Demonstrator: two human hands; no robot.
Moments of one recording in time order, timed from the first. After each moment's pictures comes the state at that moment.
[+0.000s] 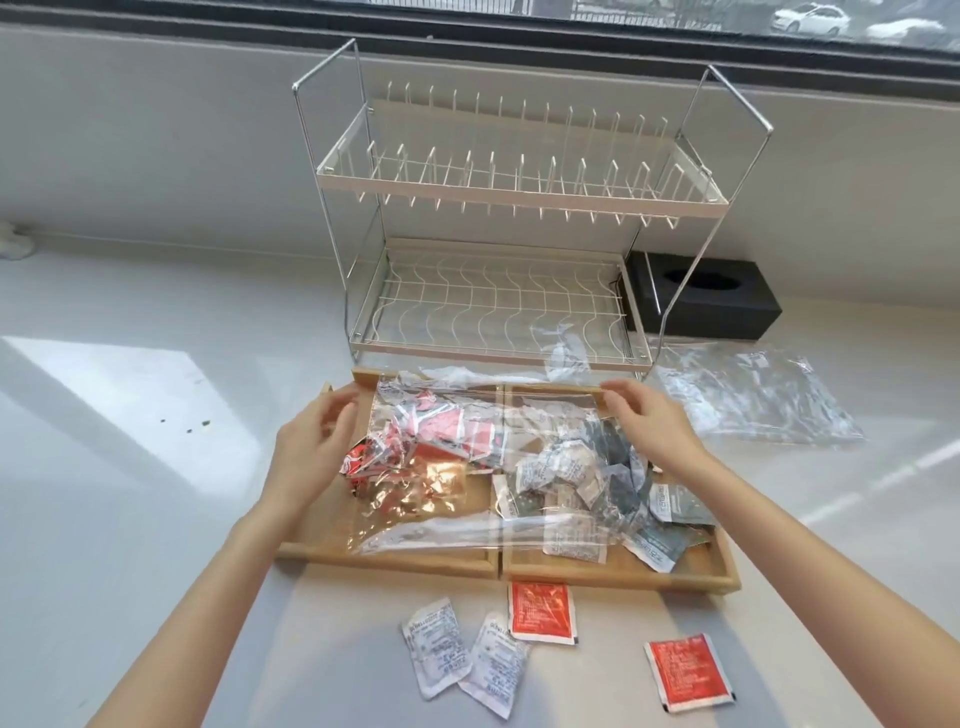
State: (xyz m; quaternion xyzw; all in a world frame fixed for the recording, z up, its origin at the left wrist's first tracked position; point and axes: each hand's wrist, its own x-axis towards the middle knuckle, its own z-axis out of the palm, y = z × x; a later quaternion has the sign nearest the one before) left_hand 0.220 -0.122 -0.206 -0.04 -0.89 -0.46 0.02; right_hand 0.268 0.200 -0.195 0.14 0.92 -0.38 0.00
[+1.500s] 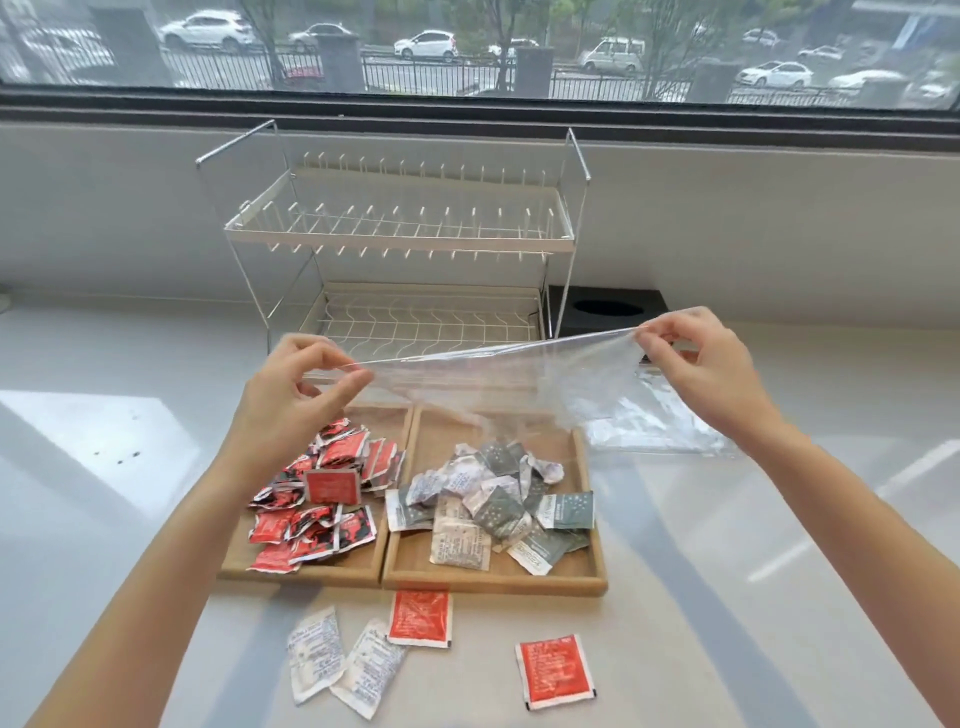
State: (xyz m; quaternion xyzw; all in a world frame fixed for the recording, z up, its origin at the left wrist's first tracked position) left_hand 0.282 -0.006 -0.093 -0.15 -0.86 -0.48 0.09; right_hand 0.334 0.317 -0.089 0.06 0.88 -0.41 -0.22
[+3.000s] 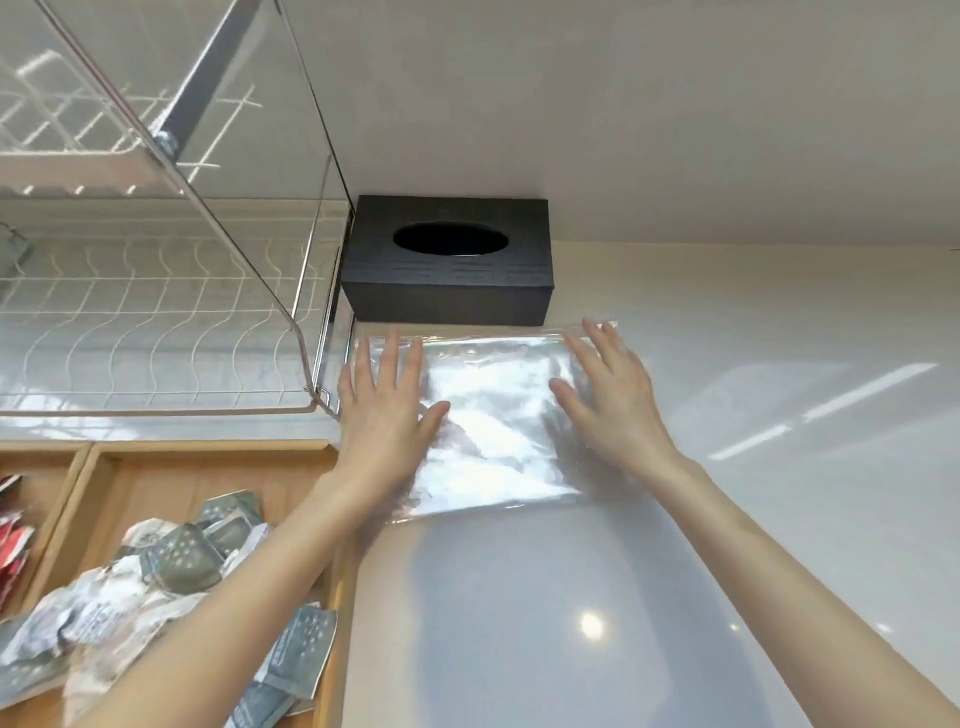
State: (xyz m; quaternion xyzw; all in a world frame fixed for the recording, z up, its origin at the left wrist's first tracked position) left_hand 0.175 0.329 -0.277 -0.15 -0.98 -0.13 -0.07; right_hand 0.229 0.544 -0.279 0.09 0.96 -0.25 -0.02
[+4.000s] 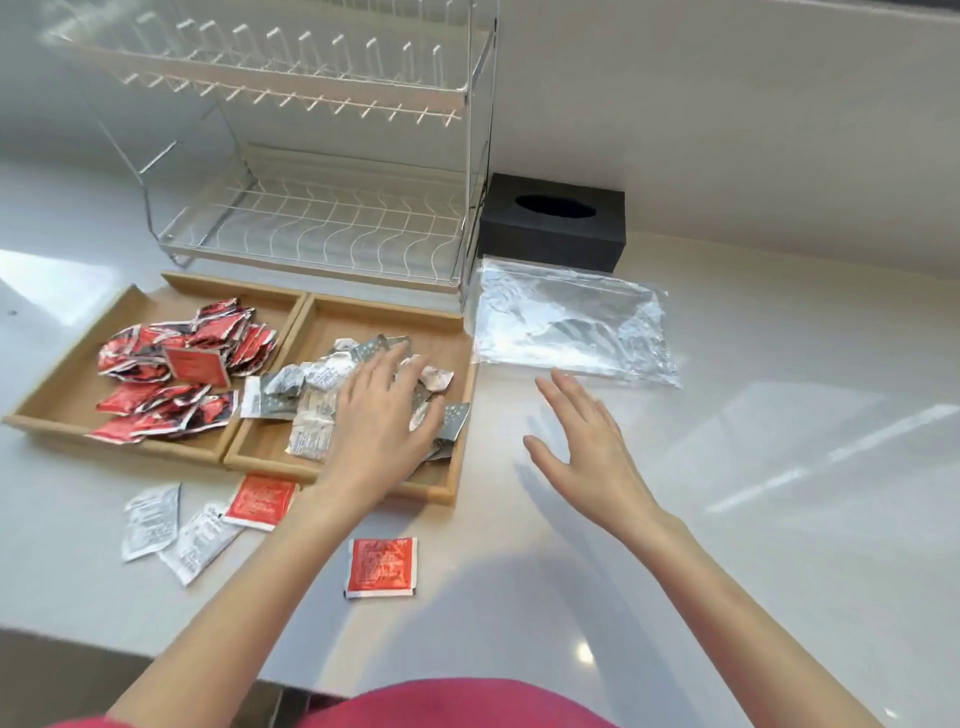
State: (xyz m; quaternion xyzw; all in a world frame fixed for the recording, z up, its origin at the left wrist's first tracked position) left_hand 0.358 0.187 -0.209 -0.12 -0.97 -0.21 0.02; right_hand 0.408 0.387 -0.222 -0.03 0.95 -0.30 0.01
